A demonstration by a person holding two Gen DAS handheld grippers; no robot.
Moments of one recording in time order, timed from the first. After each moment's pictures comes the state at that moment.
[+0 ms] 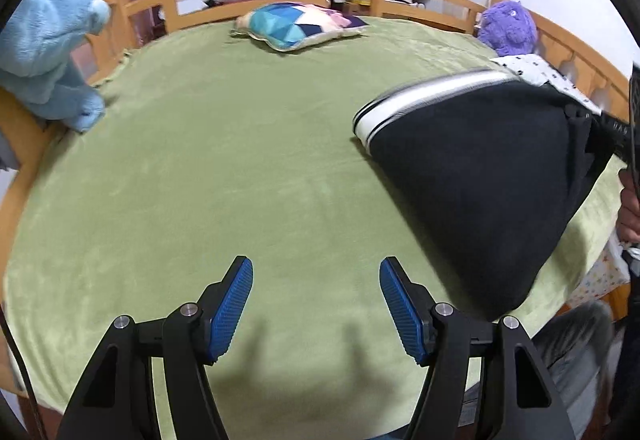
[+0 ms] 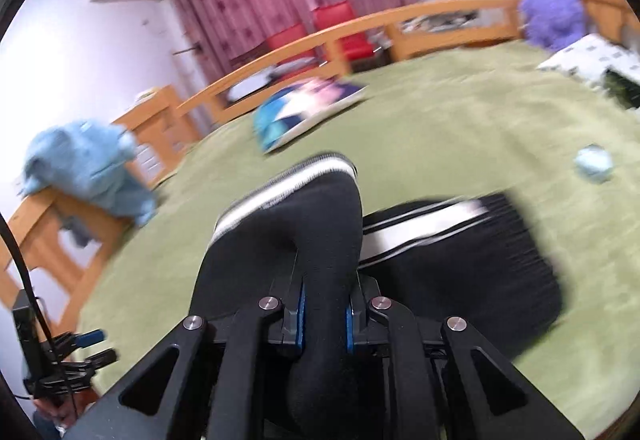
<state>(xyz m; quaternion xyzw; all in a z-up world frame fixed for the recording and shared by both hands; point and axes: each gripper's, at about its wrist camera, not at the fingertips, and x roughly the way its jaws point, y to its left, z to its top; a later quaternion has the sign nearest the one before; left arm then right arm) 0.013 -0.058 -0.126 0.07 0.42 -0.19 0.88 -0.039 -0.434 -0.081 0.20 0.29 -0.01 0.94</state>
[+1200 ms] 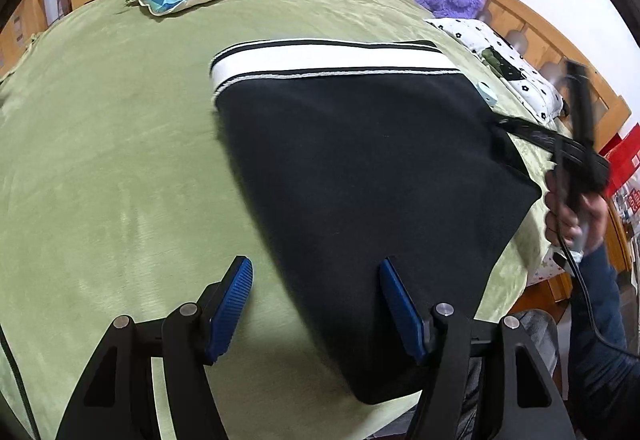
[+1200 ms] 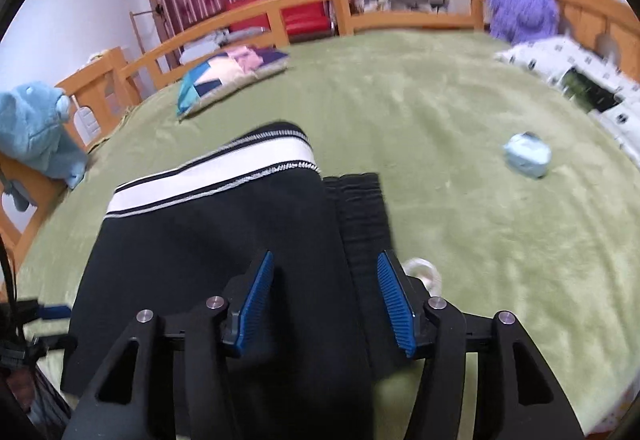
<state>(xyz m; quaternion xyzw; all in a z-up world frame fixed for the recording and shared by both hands) 0.026 -0.185 -0.161 0.05 0.49 -0.30 0.82 -0.015 -0.521 -0.150 0.14 0.37 -0.06 0.92</state>
